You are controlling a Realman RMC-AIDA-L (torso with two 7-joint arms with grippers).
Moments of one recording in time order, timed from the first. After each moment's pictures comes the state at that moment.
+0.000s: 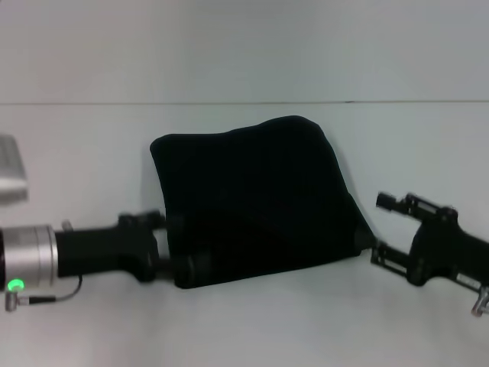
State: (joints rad) left arm -0.49 -2.10 0.70 0.69 2.04 1.50 -1.43; right arm 0.44 2.09 -0.42 -0.35 -1.93 -1.53 0.74
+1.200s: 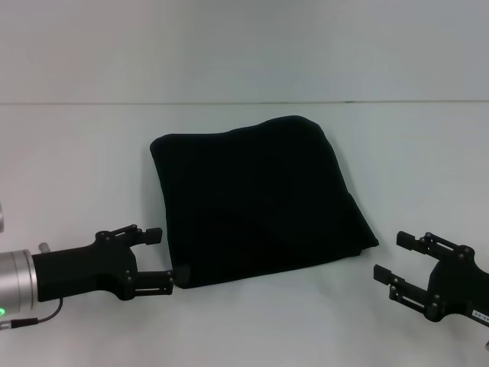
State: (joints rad) left arm -0.42 -2.12 0.62 0.67 2.07 1.50 -1.33; right arm 0.36 2.09 -0.42 -0.34 -1.96 -1.47 0.71
